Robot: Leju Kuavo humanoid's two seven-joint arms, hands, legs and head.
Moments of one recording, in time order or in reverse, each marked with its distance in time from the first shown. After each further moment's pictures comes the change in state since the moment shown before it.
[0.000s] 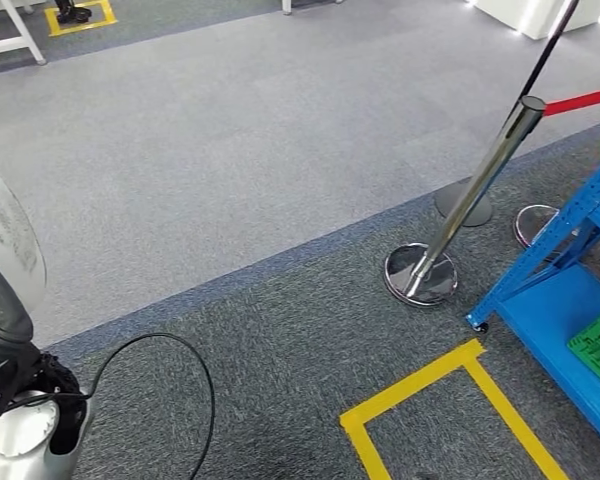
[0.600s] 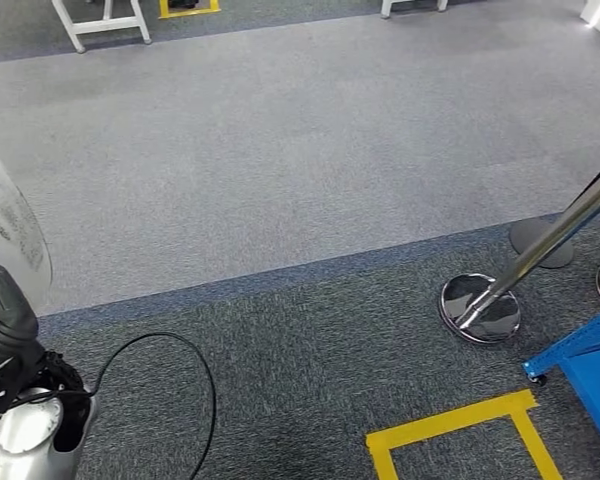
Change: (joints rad) left arm -0.005 0.000 0.002 0.002 -0.001 -0.009 0.004; right arm 0.002 0.000 0.000 0.002 0.010 0.006 -0.003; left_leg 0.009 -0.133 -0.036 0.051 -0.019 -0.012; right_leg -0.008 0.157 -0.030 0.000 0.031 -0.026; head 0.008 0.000
